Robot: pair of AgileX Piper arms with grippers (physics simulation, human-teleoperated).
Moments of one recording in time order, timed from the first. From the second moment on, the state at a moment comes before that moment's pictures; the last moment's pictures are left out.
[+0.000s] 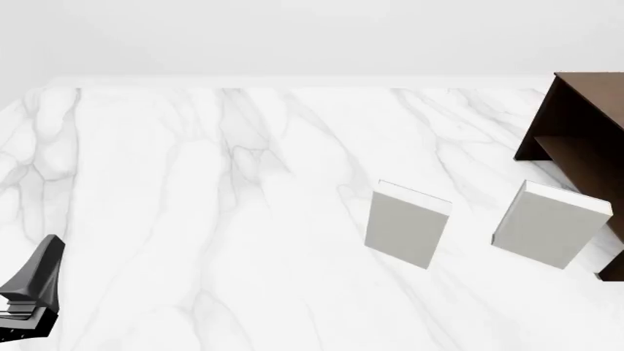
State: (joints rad) left arm 0.00 0.00 0.00 0.00 0.00; right arm -0.53 1.37 -1.07 -0.02 -1.02
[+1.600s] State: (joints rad) left arm 0.00 0.00 0.00 0.00 0.00; right arm -0.52 1.48 -1.00 -0.09 -0.94
